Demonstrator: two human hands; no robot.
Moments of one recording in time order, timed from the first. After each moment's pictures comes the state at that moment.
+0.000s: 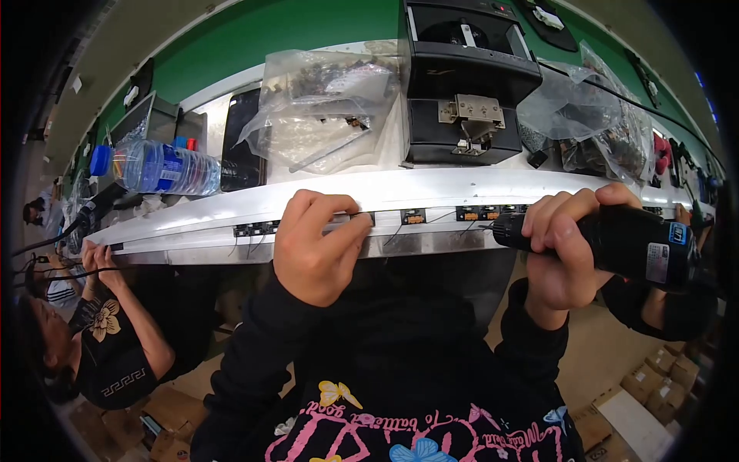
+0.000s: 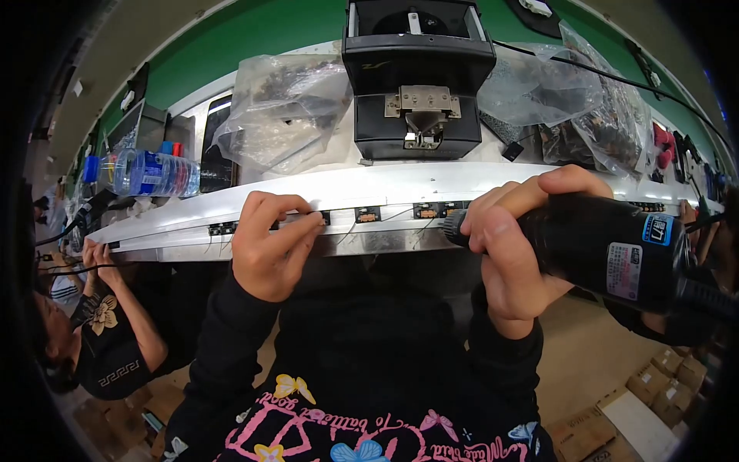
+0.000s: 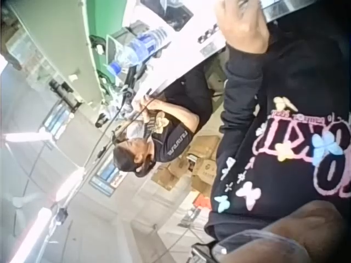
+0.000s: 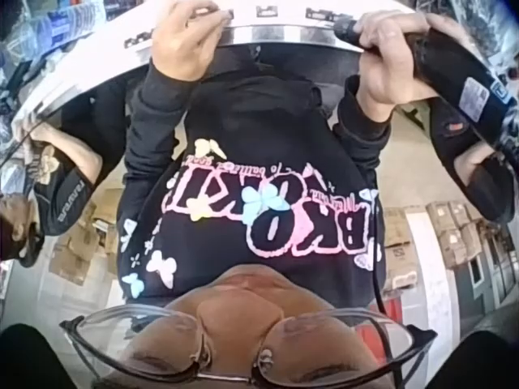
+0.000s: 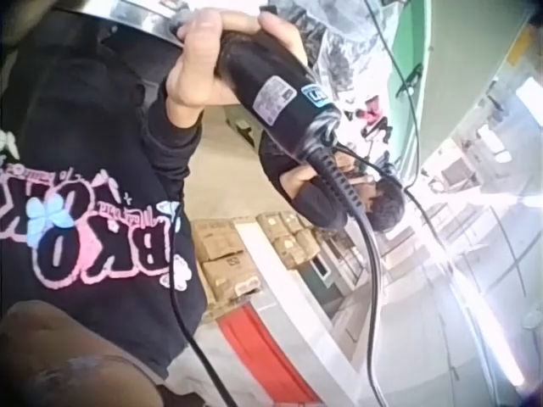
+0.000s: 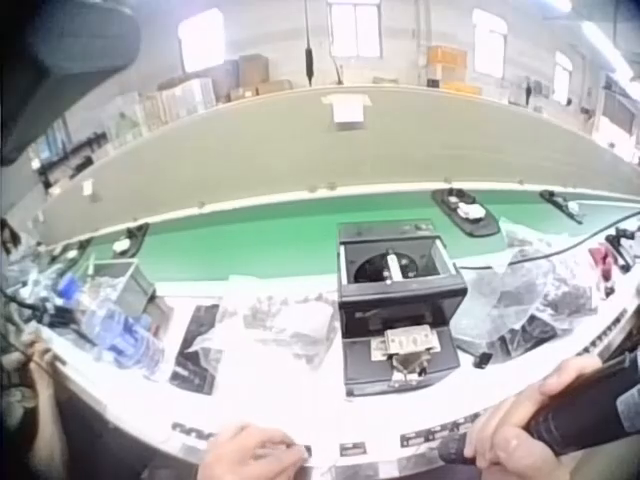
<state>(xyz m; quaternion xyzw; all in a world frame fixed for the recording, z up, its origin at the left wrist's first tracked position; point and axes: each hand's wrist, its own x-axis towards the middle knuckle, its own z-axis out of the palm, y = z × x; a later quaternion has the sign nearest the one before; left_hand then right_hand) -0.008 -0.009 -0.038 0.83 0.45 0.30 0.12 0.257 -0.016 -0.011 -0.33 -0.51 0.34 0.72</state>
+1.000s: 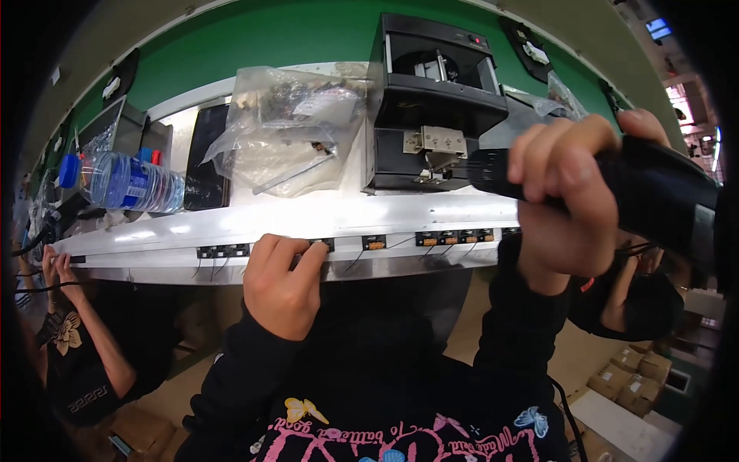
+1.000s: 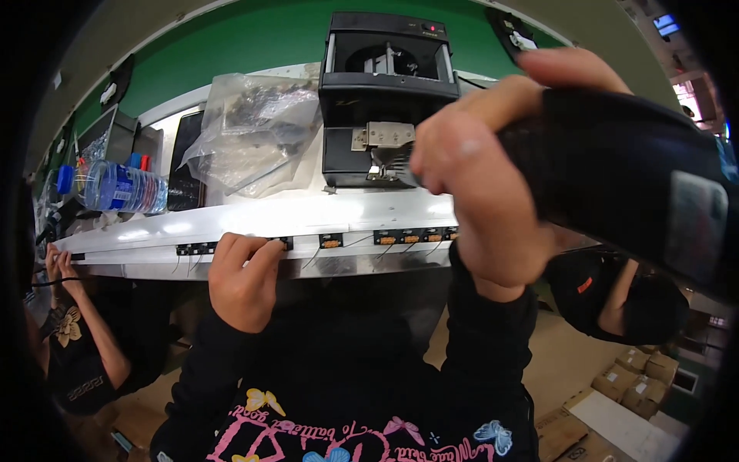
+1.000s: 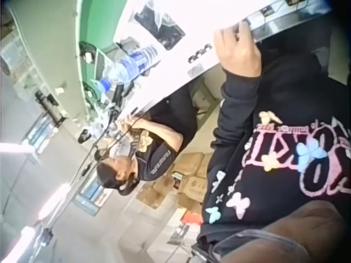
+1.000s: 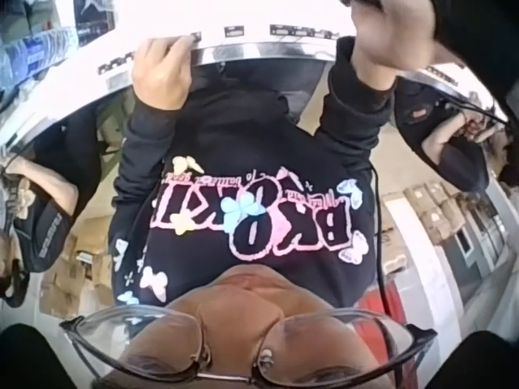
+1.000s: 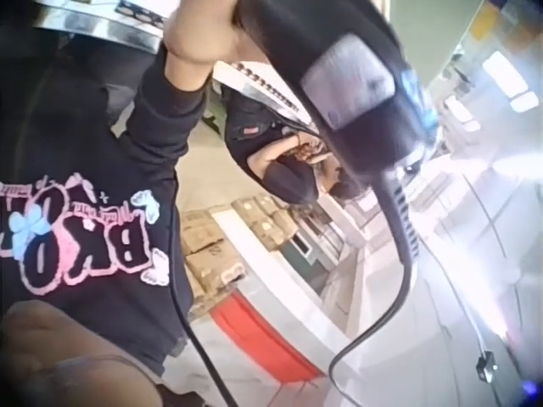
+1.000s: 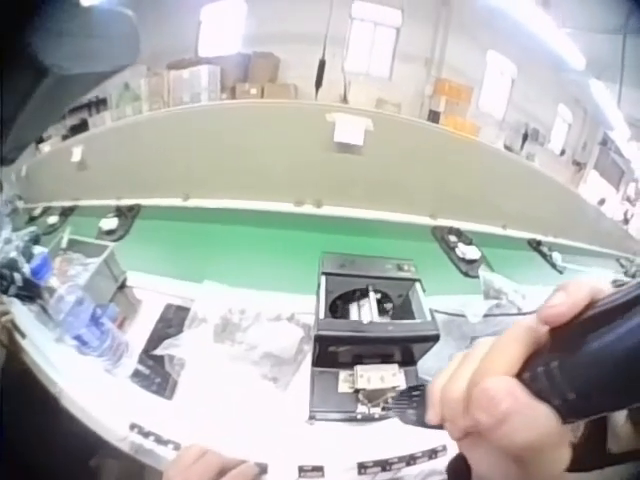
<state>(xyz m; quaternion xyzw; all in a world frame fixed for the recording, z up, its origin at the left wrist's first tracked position) 0.002 -0.026 -0.049 0.80 0.52 0.30 0.06 0.249 0.051 0.049 -0.26 -0.61 0.30 0.69</state>
